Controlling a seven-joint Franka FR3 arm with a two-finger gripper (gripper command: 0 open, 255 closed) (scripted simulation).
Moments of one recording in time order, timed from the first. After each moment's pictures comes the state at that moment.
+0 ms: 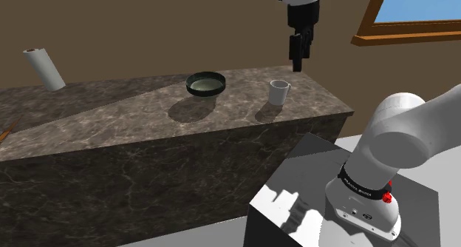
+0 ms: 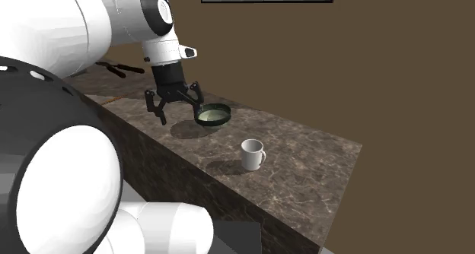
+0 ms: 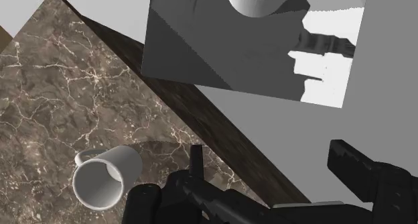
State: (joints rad) arm 0.02 -0.74 0.07 -2.34 -0.09 1.43 -0.10
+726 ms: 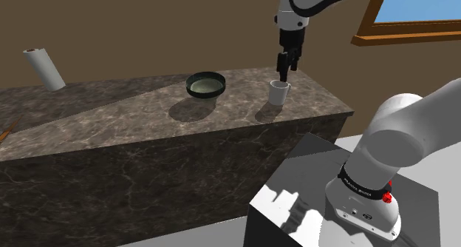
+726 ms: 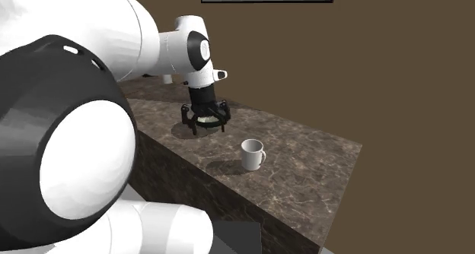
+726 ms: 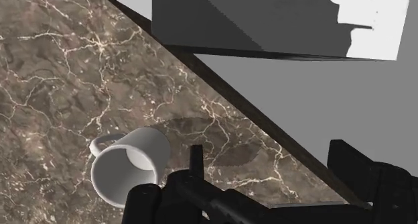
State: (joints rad) arm -0.05 -0.63 -0.06 -2.47 -0.15 1.77 -0.14
